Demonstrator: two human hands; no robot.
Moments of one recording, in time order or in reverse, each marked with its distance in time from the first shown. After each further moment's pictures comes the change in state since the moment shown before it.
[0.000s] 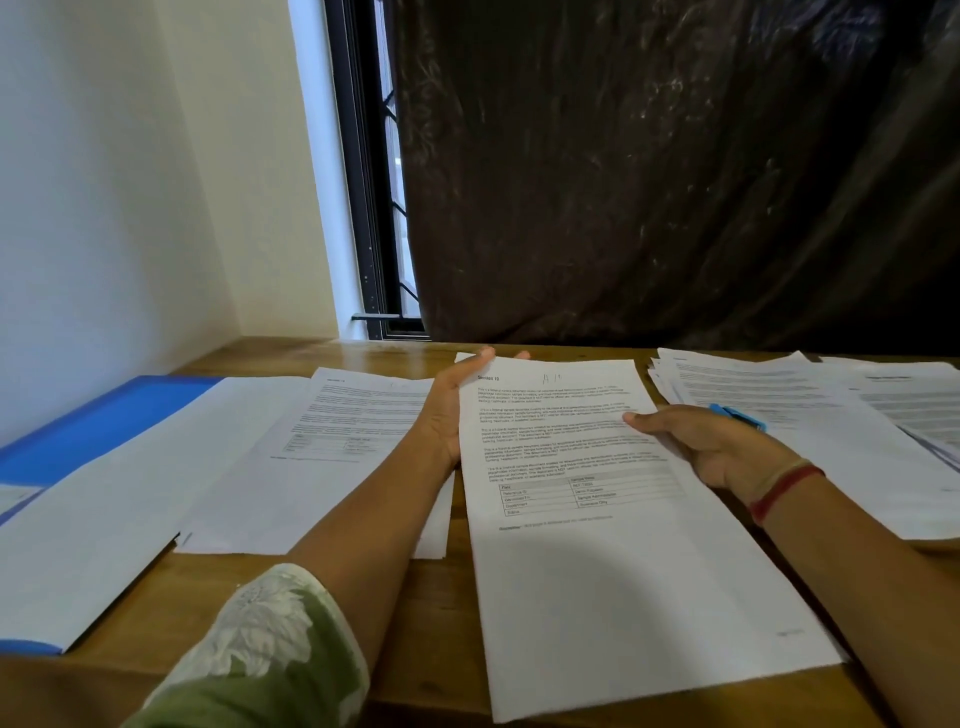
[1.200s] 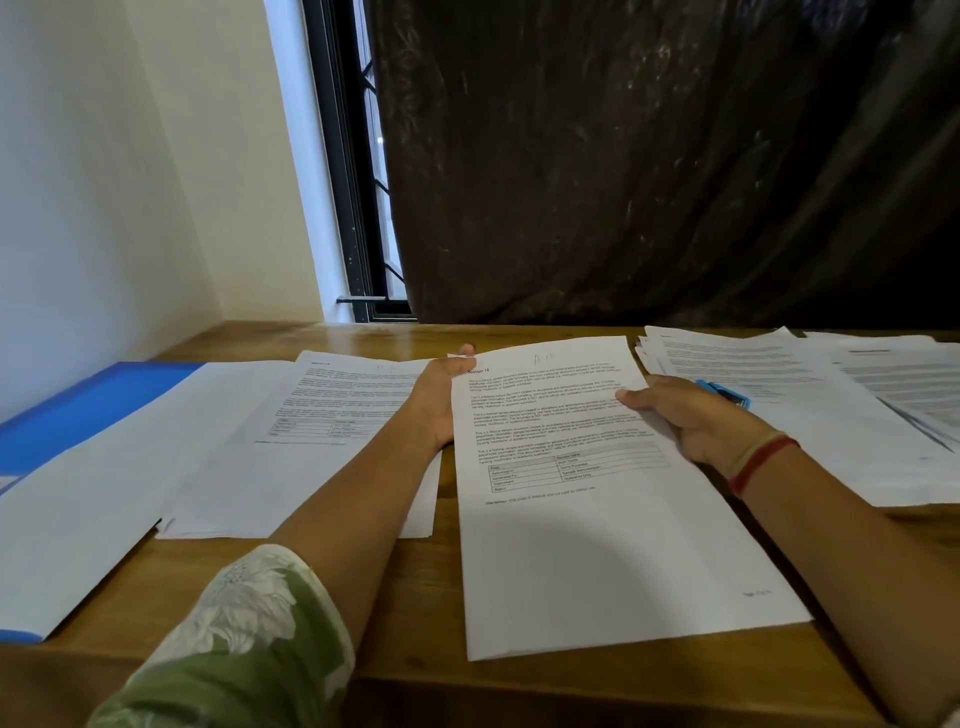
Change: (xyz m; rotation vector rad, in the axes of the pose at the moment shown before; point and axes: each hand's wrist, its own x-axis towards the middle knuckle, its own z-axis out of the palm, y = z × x) left_hand 0.008 -0.001 -0.002 0.146 0.391 0.003; right_hand 0.012 0.007 -0.002 -0.157 0.016 -0.096
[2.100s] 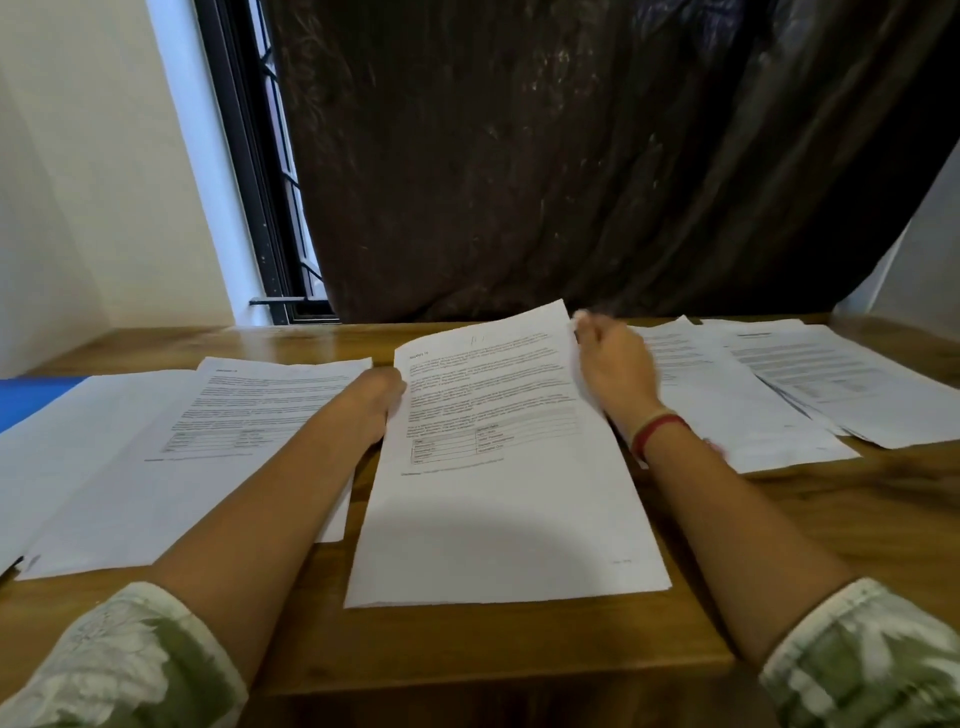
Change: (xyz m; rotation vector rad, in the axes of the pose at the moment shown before) left_hand 0.000 -0.003 0.028 0.805 0.266 0.032; right_hand -0.010 -0.009 -0.014 -0.365 0.589 -0.435
